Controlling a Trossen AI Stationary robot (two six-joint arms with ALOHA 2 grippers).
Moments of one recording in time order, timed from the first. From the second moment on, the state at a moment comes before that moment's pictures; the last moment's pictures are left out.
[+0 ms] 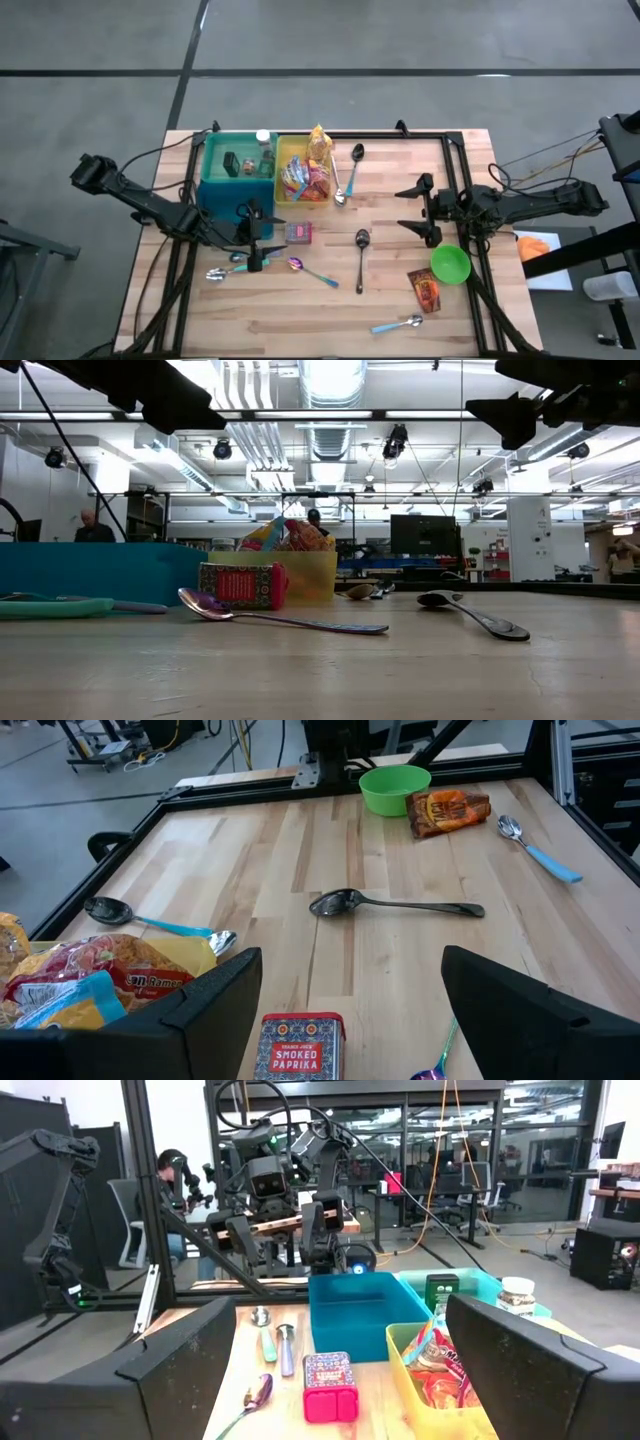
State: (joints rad) left arm -0.40 1.06 0.58 0.02 -0.48 -0.08; right arm 0.08 0.49 0.17 0.44 0.08 0.07
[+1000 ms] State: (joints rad) left arm -0.40 1.06 0.58 0.03 -0.49 -0.10; right arm 0.08 0.49 0.17 0.44 0.08 0.07
